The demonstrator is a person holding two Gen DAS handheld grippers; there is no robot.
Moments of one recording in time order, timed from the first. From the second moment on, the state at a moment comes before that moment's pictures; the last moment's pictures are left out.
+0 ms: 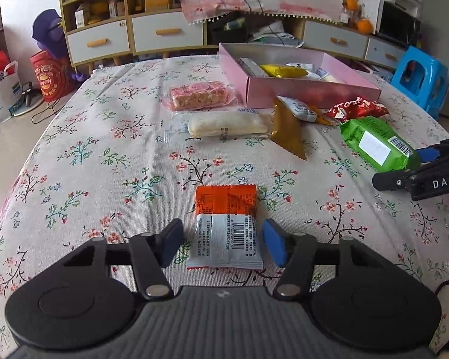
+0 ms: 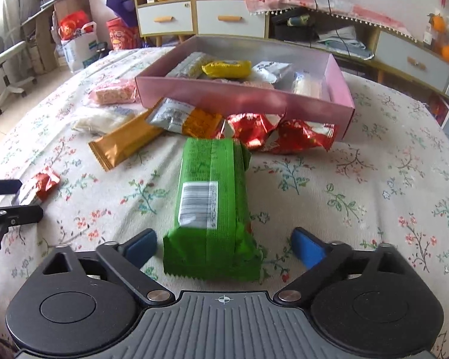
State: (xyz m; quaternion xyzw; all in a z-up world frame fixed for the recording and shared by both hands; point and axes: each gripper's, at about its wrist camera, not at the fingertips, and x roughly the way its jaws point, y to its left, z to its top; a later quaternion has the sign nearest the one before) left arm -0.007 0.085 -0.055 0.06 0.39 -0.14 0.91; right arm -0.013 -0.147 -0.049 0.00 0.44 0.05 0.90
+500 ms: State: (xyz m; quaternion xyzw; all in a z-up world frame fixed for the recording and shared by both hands) left arm 0.003 0.086 -0.046 0.03 0.41 -0.15 0.90; right arm -0.005 -0.153 -0.027 0.05 0.45 0.07 0.89
